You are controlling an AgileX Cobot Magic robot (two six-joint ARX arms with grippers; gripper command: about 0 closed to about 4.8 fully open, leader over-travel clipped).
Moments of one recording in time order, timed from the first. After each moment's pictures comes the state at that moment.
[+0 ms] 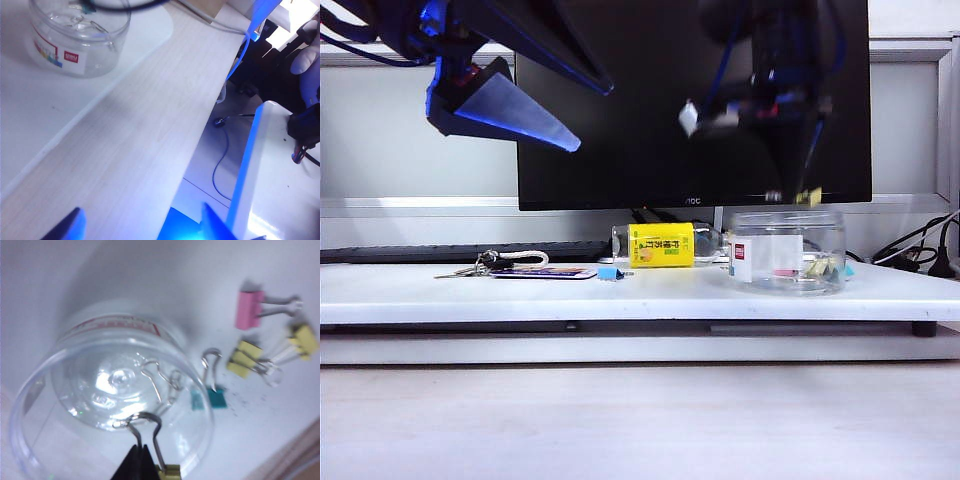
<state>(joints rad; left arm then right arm) -0.59 1.23 0.89 -0.38 0.63 0.05 0.46 1.96 1.95 -1.39 0.14 -0.32</state>
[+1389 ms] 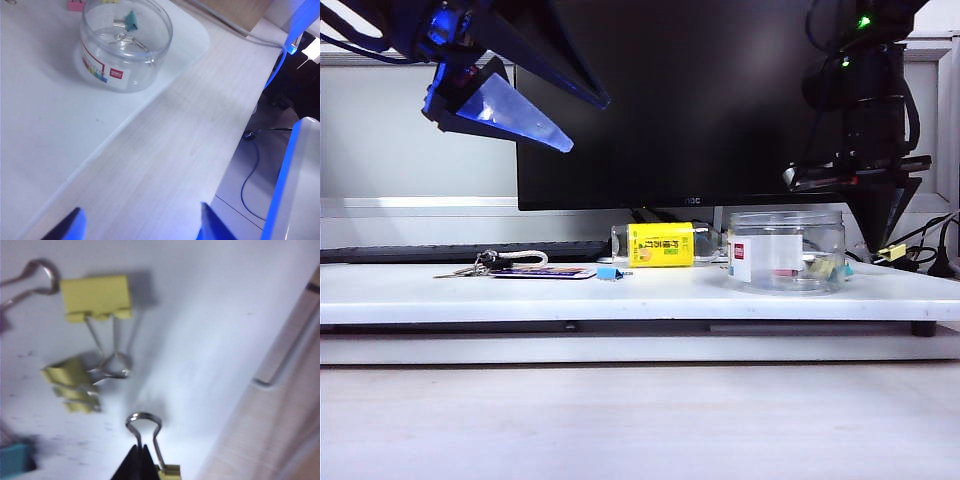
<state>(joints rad) -0.59 1.23 0.89 -0.32 0.51 0.03 0.15 2.10 1.94 -1.23 0.09 -0.27</state>
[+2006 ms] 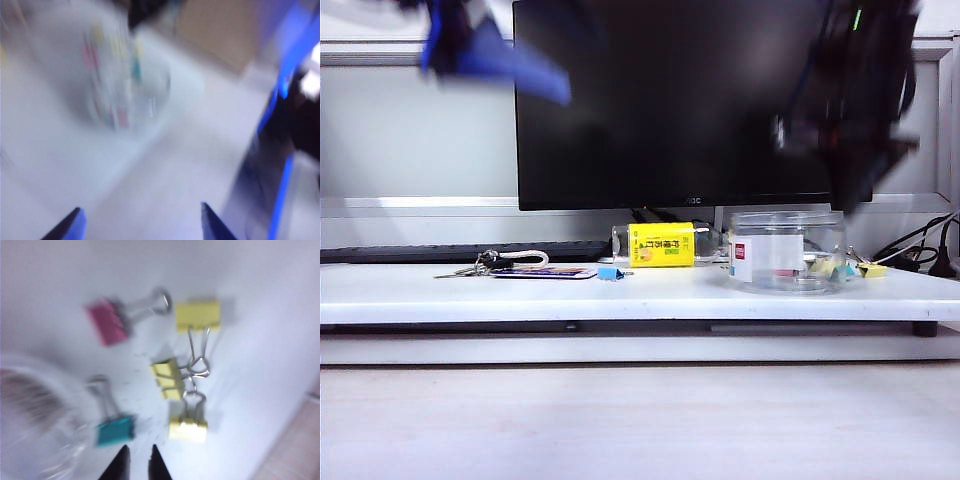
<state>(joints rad) -0.57 1.12 0.89 -0.21 0.51 -0.04 0.15 2.00 1.95 -1.25 -0.13 -0.27</state>
